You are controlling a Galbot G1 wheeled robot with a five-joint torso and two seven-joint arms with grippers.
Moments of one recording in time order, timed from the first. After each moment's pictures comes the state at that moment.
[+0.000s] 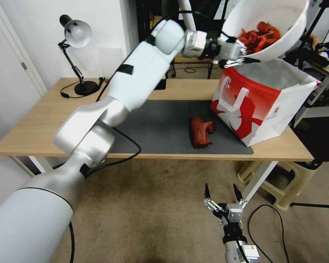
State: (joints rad) left arm -0.30 -1.62 0.21 -0.82 -0.03 -0.53 1.05; right arm -1.75 1.28 0.28 1.94 0.06 0.37 0.36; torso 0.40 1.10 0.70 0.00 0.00
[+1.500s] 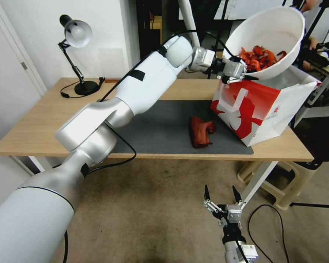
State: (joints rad) left arm -0.30 -1.61 0.42 -0.79 -0.09 -0.52 0.97; right arm -1.72 1.28 0.27 1.90 0.09 0.38 0.35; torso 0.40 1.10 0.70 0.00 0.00
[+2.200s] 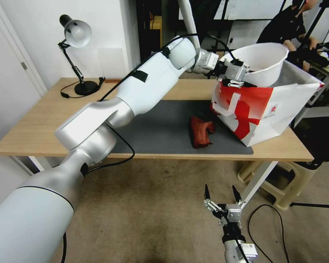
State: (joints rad) left arm -0.30 -1.61 0.43 -0.80 -0.05 -0.50 0.94; right arm -1.72 1.28 0.28 1.89 0.09 0.39 0.35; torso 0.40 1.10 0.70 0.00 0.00
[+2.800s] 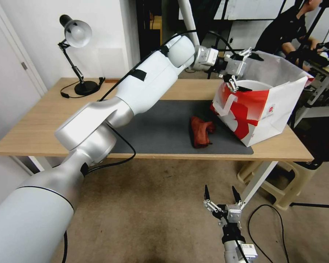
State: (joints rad) left arm -0.29 -1.61 0.43 -0.82 -0.15 -0.40 0.79; right arm -1.72 1.28 0.28 1.88 0.09 0.39 0.34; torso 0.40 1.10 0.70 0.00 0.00
